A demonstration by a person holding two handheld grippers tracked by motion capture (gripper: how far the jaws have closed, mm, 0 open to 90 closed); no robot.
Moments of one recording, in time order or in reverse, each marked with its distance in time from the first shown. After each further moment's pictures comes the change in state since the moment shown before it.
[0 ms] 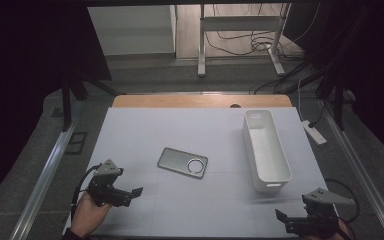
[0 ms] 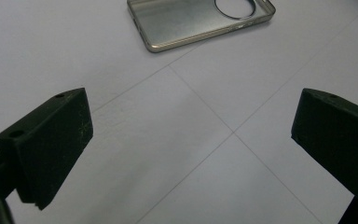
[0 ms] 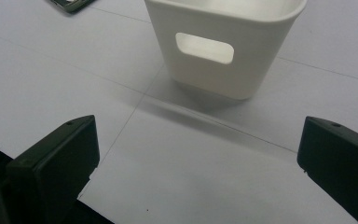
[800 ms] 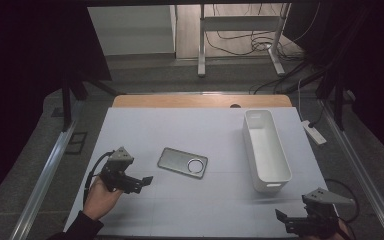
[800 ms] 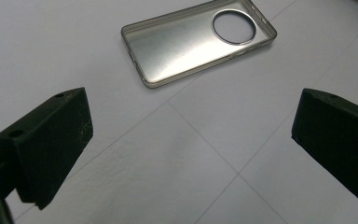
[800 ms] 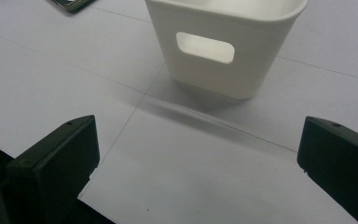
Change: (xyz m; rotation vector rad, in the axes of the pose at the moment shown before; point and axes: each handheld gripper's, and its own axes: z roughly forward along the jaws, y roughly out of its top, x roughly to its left) left arm 0.004 0.039 0.022 0.024 -0.022 0.039; right arm 0.000 0.000 0.000 0.001 0.004 0.001
